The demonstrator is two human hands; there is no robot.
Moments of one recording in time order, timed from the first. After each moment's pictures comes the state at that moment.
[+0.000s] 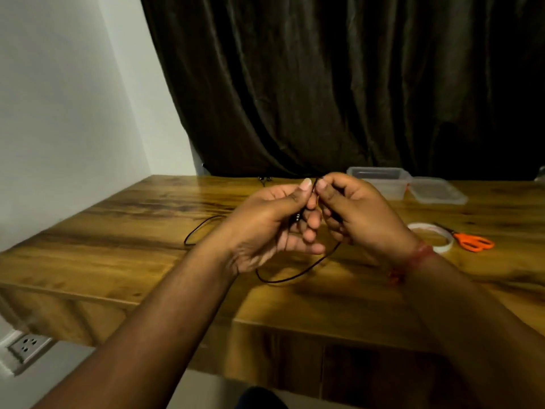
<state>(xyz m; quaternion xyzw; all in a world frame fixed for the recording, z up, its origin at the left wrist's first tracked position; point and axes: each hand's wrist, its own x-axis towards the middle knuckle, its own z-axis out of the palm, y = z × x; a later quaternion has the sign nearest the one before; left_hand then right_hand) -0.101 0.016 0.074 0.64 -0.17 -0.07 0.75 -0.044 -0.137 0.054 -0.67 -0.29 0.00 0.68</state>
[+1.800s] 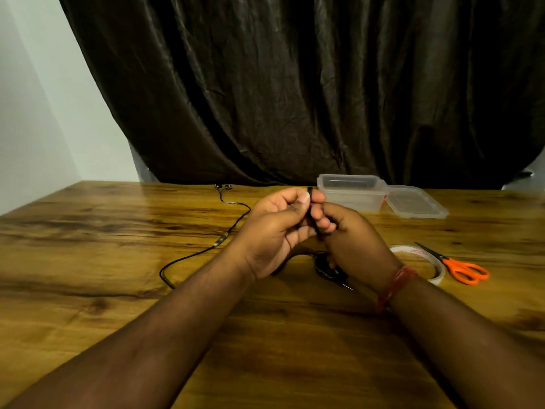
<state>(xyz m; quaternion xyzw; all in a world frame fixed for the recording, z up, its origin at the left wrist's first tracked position) 0.046 -0.032 0.022 0.52 -0.26 -0.02 0.81 0.059 -0.172 0.007 -0.80 -0.24 -0.11 0.54</state>
